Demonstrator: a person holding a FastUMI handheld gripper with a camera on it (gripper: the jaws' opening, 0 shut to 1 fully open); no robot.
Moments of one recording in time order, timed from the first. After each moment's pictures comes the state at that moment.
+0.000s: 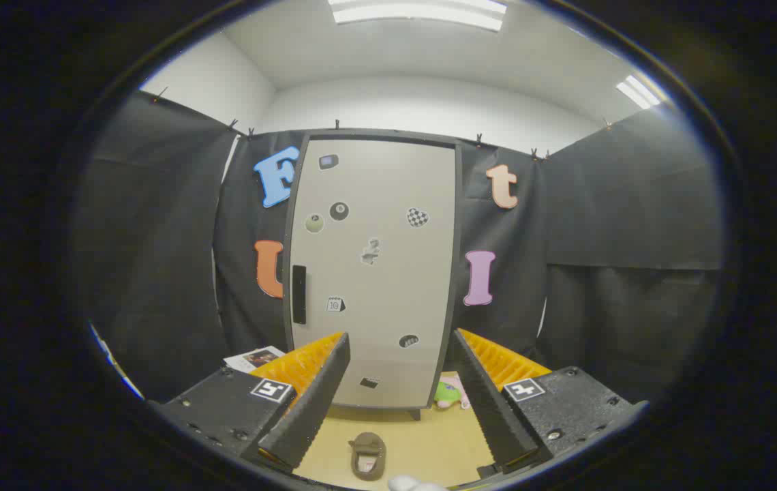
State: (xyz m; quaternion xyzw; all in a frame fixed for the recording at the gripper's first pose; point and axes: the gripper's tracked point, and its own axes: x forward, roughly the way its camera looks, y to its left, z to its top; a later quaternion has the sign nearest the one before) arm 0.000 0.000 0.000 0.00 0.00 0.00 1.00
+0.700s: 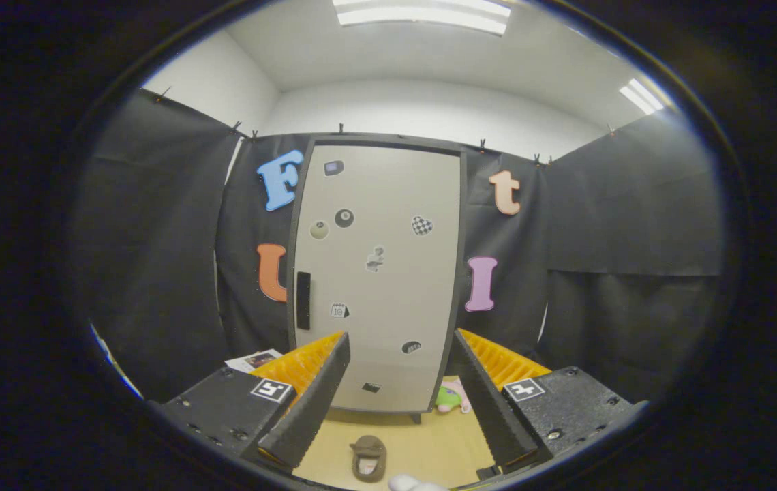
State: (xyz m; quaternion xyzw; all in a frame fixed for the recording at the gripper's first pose) arm 0.002 0.007 0.010 0.00 -0.02 0.01 1.00
